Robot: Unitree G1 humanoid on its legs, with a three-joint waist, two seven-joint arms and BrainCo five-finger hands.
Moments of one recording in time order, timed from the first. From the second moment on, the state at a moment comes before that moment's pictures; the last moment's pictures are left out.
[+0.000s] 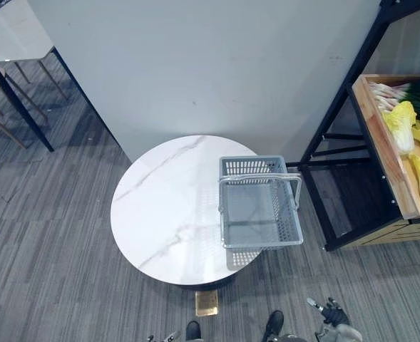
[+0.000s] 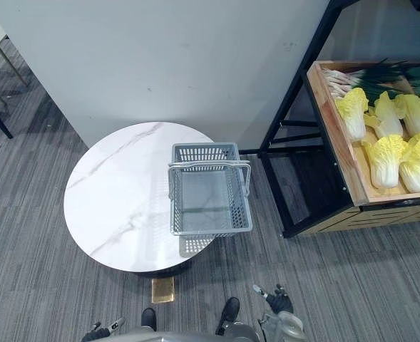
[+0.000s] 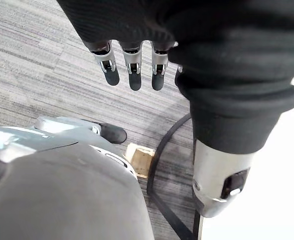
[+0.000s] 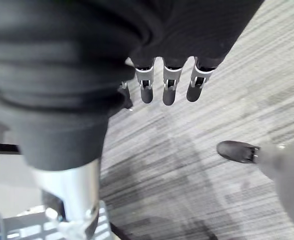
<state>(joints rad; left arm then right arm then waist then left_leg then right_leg) 0.12 0.10 0.26 1.18 -0.17 -0.13 0.10 0.02 -0.10 -0.25 1.01 0.13 -0.16 -0.06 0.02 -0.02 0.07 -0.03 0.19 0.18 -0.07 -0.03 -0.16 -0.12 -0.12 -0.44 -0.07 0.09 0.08</state>
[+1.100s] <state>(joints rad) 0.12 0.16 0.17 1.11 -0.10 -0.14 0.07 -0.72 -0.44 0.44 0.61 -0.45 -0.18 -0.02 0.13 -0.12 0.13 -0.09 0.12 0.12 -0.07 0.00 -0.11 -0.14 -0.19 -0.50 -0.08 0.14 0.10</state>
